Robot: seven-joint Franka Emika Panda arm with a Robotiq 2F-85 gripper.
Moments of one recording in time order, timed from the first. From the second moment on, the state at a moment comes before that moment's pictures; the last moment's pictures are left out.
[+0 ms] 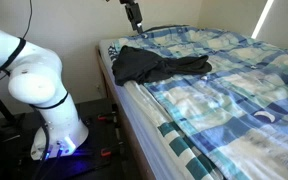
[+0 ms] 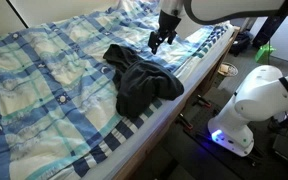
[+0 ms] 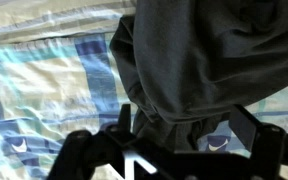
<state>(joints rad) 0.07 -0.75 0.25 -2.44 0.04 1.96 0.30</state>
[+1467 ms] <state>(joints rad) 0.04 -0.33 0.25 -2.31 -0.05 2.36 0.31</state>
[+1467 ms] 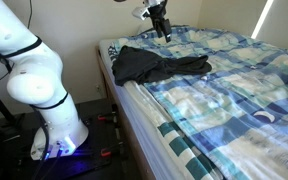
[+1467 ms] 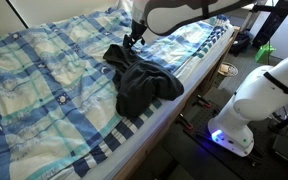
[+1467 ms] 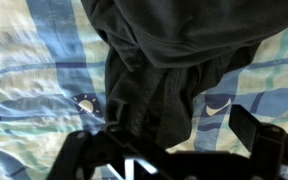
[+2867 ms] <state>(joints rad) 0.05 0.06 0.18 -2.10 -0.14 2.57 0.53</state>
